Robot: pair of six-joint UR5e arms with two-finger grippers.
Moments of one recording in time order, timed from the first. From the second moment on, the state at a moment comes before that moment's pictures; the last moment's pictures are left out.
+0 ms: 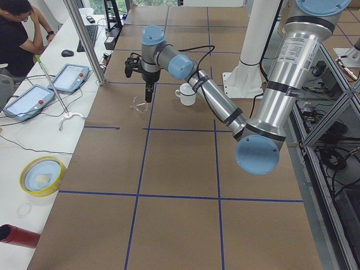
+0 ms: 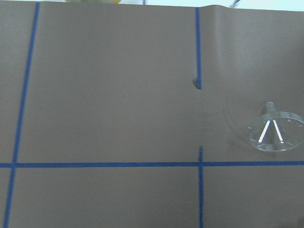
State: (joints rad) left arm -1.19 -1.90 -2.07 -1.43 -2.31 -0.76; right arm 1.57 -1.68 1.66 -1.57 2.29 0.01
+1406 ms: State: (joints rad) left arm -0.57 -2.09 -2.04 -1.42 -1.81 -1.22; right arm 1.57 -1.68 1.66 -1.57 2.29 0.01
